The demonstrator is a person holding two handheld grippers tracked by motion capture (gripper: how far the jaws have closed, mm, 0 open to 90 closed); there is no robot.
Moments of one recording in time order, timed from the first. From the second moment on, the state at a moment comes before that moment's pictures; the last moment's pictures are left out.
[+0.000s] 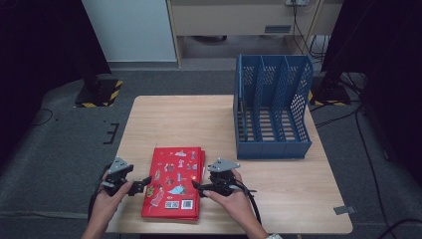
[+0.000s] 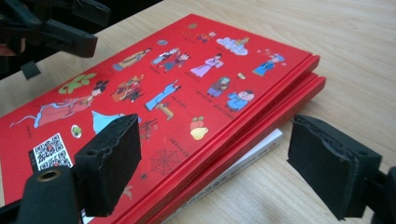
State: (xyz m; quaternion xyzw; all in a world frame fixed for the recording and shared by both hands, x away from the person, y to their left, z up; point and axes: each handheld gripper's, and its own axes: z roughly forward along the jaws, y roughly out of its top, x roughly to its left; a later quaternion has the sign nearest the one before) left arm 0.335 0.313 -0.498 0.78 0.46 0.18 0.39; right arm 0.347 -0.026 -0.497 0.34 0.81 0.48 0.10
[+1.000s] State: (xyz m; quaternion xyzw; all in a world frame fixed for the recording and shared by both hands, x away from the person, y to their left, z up) left arm 0.340 0.280 -0.506 0.81 0.42 0.12 0.40; right arm 0.349 -0.021 -0.517 0.34 0.82 0.45 0.06
